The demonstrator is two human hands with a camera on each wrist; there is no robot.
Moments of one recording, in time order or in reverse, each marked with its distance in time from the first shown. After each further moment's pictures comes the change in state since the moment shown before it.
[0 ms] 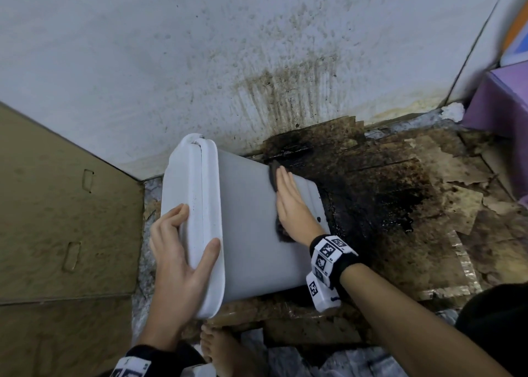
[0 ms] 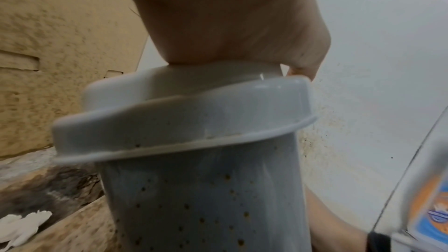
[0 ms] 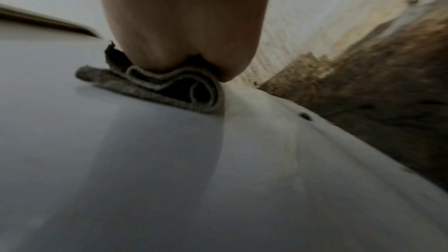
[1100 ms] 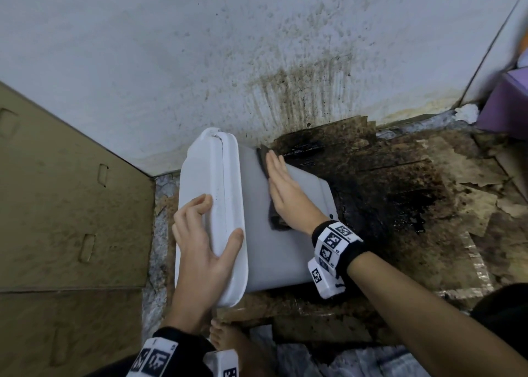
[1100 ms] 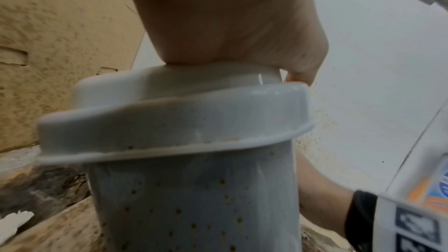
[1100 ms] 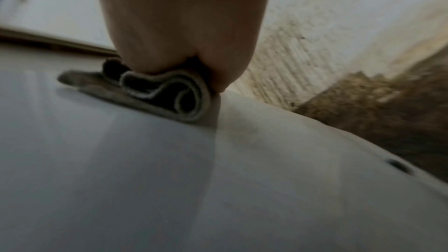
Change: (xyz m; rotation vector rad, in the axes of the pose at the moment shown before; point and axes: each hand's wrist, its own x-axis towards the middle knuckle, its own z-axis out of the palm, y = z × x) left_hand 0.004 0.008 0.001 0.028 -0.023 -0.015; right_hand 0.015 -0.054 -0.005 0.048 -0.069 -0.135
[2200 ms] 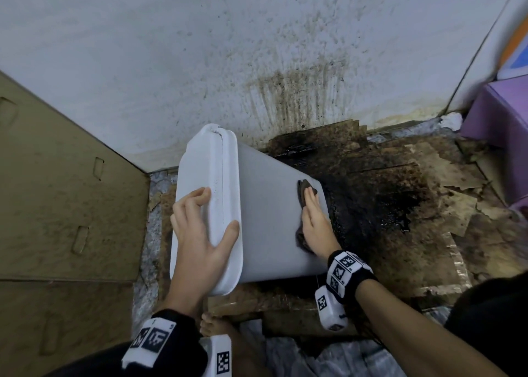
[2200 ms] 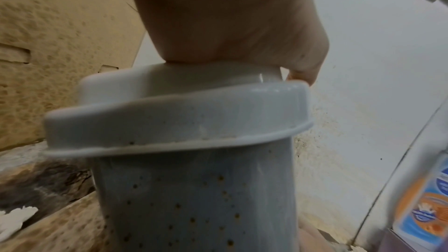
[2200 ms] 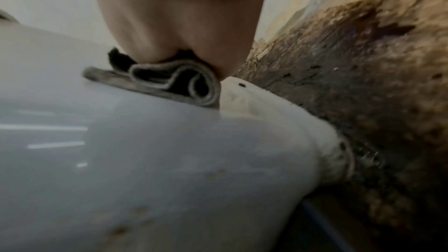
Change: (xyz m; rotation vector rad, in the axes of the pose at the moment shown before) left_hand -0.002 -0.003 0.005 -0.028 0.022 0.019; right_hand -0.076 0.054 0.001 0.082 0.135 0.398
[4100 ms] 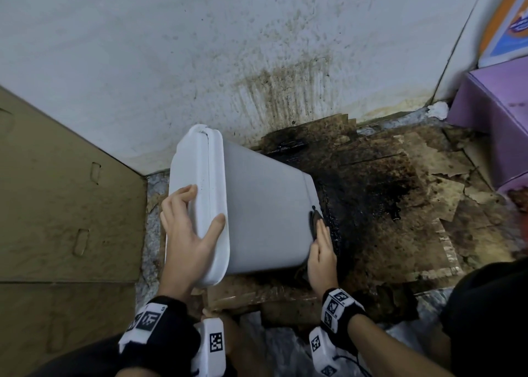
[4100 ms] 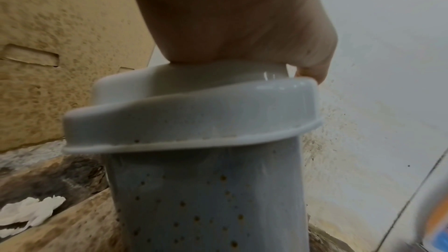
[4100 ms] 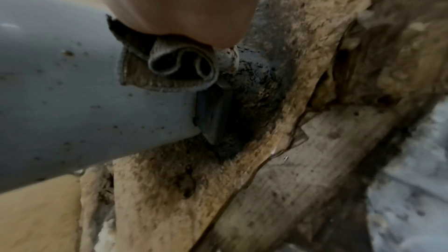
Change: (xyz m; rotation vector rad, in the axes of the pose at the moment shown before) left_hand -0.001 0.000 -0.006 -0.010 -0.006 -0.034; right_hand -0.076 0.065 0.037 0.172 0.327 0.123
